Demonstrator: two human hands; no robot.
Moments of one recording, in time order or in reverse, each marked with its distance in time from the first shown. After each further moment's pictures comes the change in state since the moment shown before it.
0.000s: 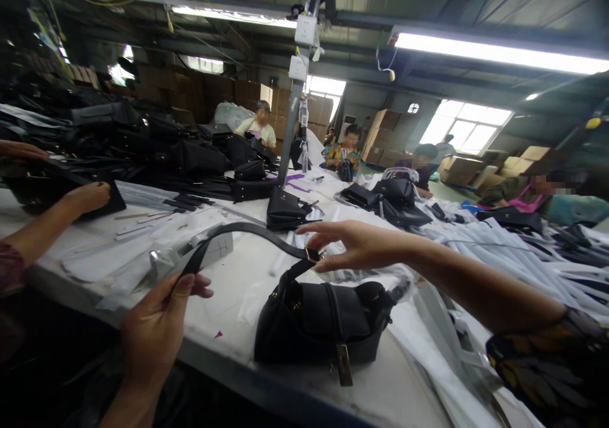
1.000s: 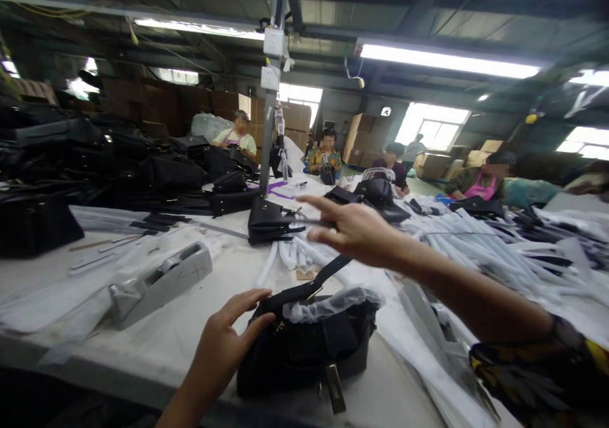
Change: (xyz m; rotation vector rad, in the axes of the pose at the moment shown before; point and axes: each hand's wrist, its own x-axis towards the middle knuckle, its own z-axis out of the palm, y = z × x) left_hand -0.024 0.015 0.081 -0.040 -0.657 0.096; right_hand -0.027 -0.011 -0.015 -0.402 0.539 0.122
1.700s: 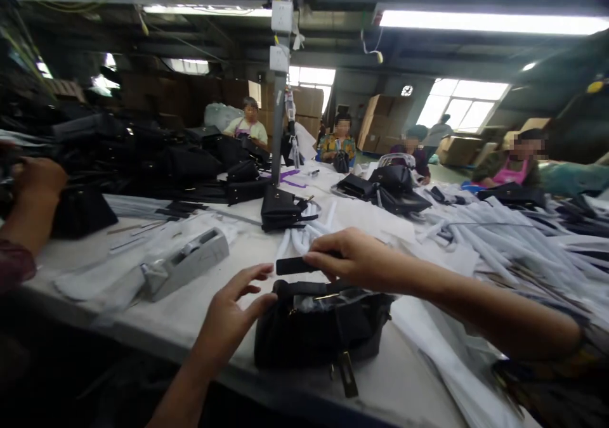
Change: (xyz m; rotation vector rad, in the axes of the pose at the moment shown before) left_hand -0.001 0.016 -0.014 -0.116 0.043 -0.023; right_hand -0.018 -0.014 0.038 0.375 -0.329 -0.010
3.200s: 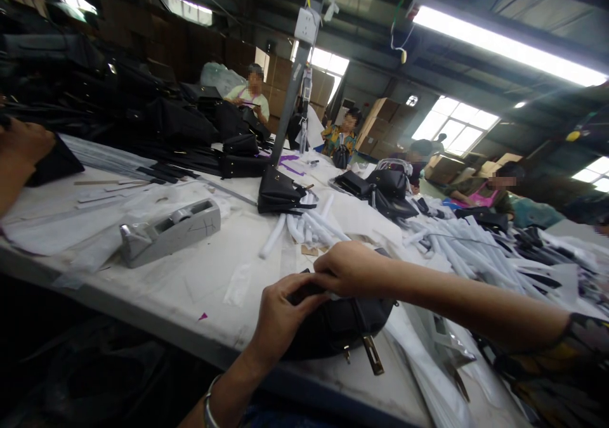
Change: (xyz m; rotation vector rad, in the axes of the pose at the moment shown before) left_hand -0.016 -0.013 0.083 -0.289 -0.035 -0.060; right_hand 0.019 0.014 0.033 -0.697 -0.324 0.047
